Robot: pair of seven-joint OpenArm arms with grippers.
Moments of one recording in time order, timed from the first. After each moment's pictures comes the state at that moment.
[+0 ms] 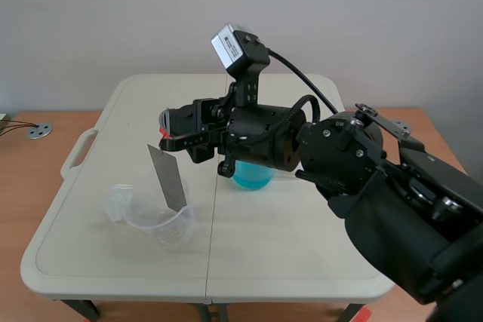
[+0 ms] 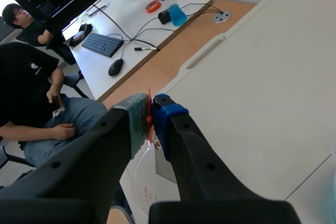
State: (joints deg) left arm 74.8 -30.4 -7.9 84.9 -17.5 -20.0 5.2; right arm 7.8 6.8 -25.2 80.5 37.4 33.2 -18.3
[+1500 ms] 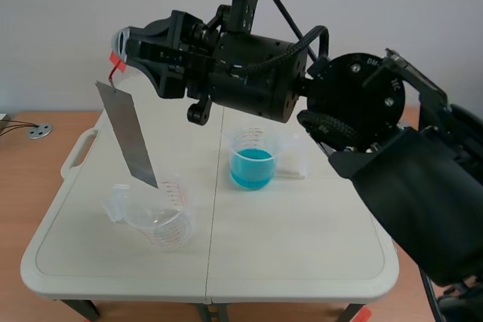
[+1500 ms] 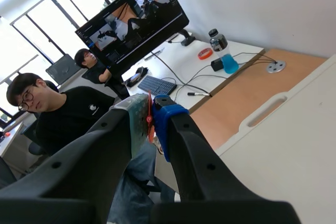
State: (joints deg) left arm 73.7 -30.4 -7.9 84.9 -17.5 -21.1 5.1; right arm 7.8 7.5 -25.2 95.7 54.3 29.7 -25.8
